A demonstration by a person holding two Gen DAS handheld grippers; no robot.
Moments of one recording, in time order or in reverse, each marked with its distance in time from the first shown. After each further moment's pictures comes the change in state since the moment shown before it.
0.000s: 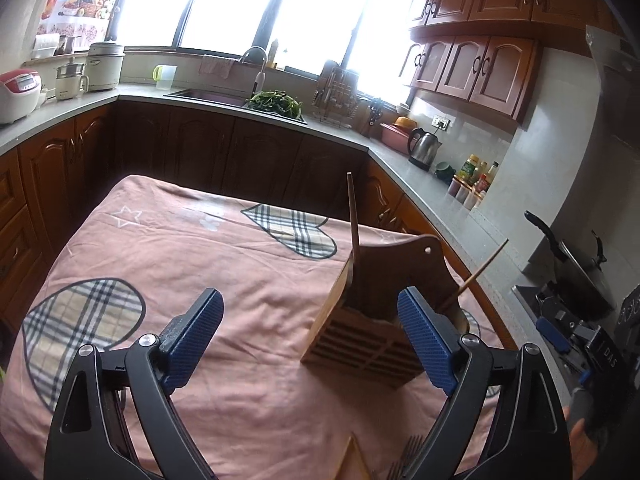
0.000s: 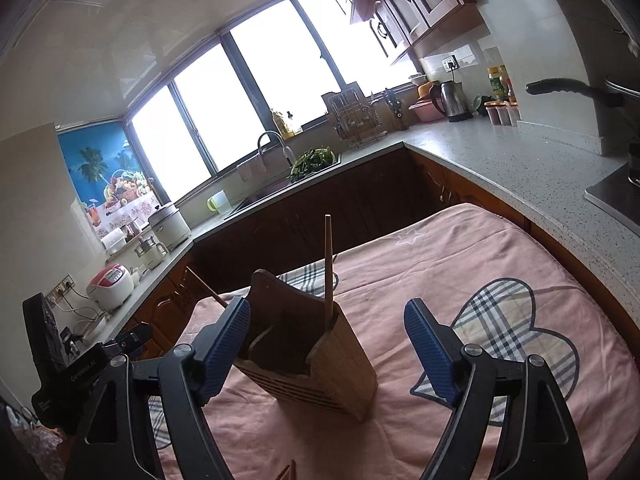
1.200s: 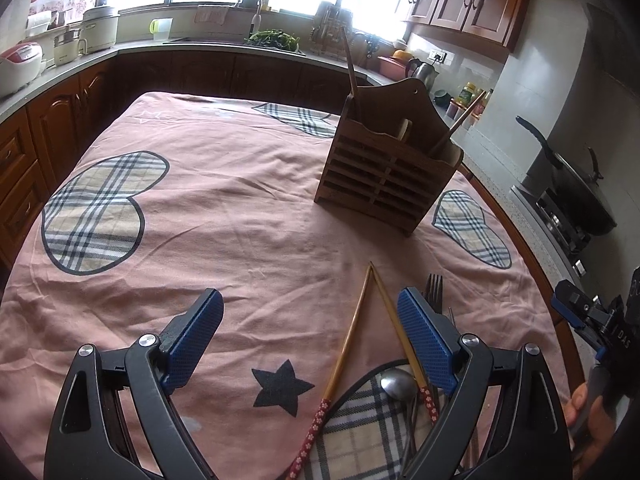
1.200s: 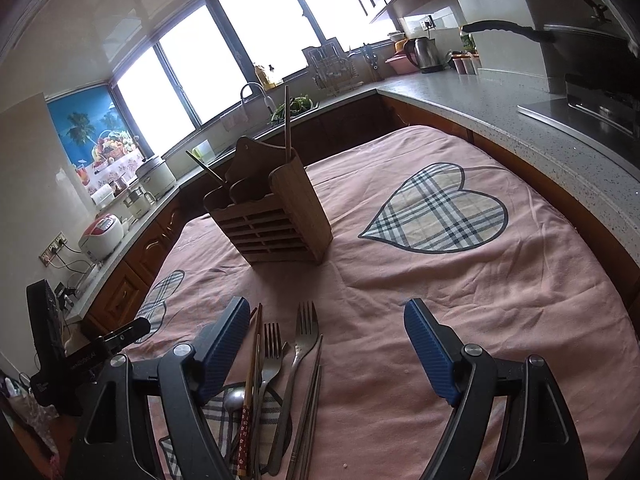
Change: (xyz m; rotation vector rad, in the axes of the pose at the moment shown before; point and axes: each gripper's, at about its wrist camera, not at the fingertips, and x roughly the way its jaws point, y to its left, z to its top) left arm -0.043 0.007 -0.119 0.061 0.216 0.022; right arm -0.078 -0.029 -0.110 0.005 0.166 -0.063
